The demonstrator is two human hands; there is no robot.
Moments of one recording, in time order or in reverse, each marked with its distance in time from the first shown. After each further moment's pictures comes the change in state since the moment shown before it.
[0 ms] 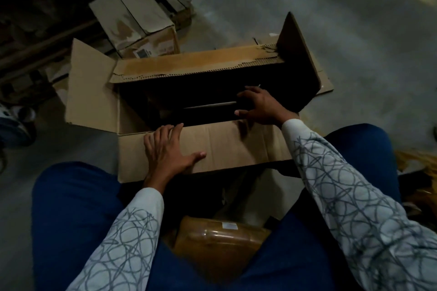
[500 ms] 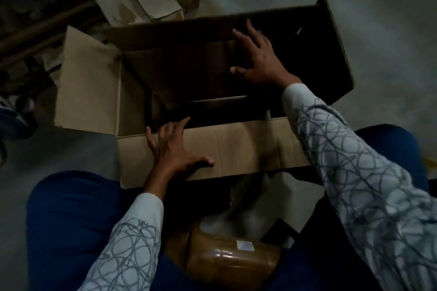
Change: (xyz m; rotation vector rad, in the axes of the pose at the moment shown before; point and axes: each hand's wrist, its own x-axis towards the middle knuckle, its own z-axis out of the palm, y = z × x) left_hand 0.033 -0.013 -0.003 -0.095 -0.142 -0.080; right_hand 0.100 -0.035 -0.034 0.012 0.244 -0.226
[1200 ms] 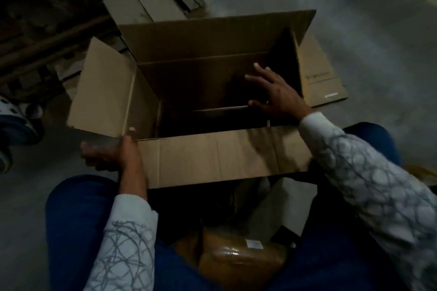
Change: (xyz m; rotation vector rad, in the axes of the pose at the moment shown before) left_hand 0.022 -0.081 -0.052 -1.193 0.916 -0.906; right_hand -0.062 -0.018 -0.011 -0.114 -0.122 -0.011
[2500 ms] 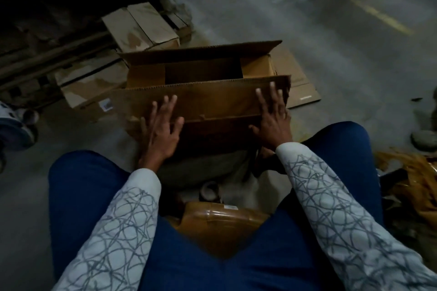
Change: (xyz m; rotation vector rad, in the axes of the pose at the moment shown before) left_hand -0.096 -0.016 -0.029 0.699 -0.872 1.067; right_hand -0.138 0.001 0.056 -0.108 0.298 0.305
